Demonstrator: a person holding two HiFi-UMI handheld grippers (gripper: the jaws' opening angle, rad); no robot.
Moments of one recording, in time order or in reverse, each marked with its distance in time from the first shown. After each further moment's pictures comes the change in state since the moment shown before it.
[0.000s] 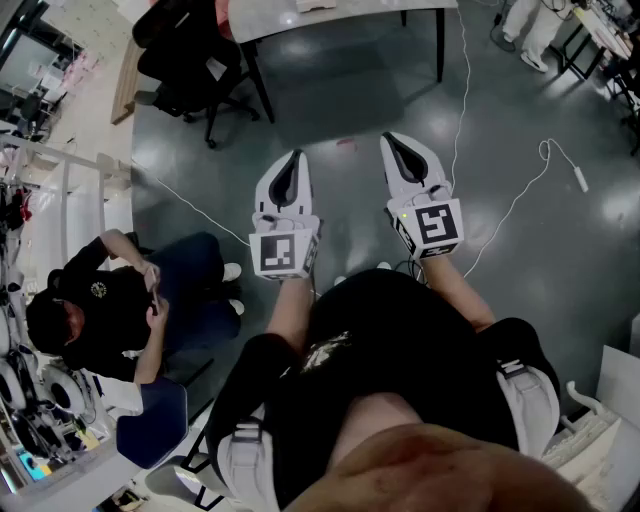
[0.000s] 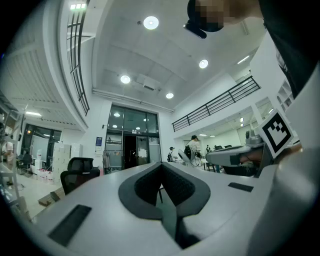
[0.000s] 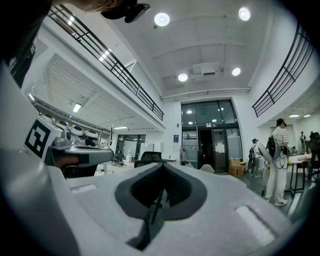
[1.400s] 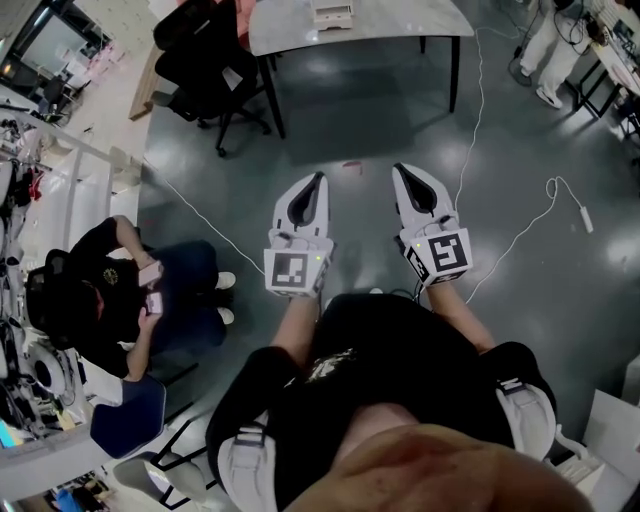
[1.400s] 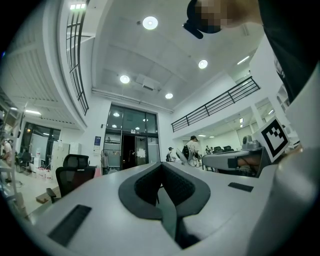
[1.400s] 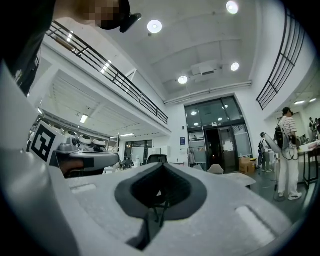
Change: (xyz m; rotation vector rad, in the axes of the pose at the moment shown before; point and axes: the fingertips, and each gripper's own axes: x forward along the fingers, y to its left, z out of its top) left arm 0.025 -0.077 -0.015 -0.059 0.012 0.002; right arm -0.036 -0.053 -0.028 0.075 -0.060 0.097
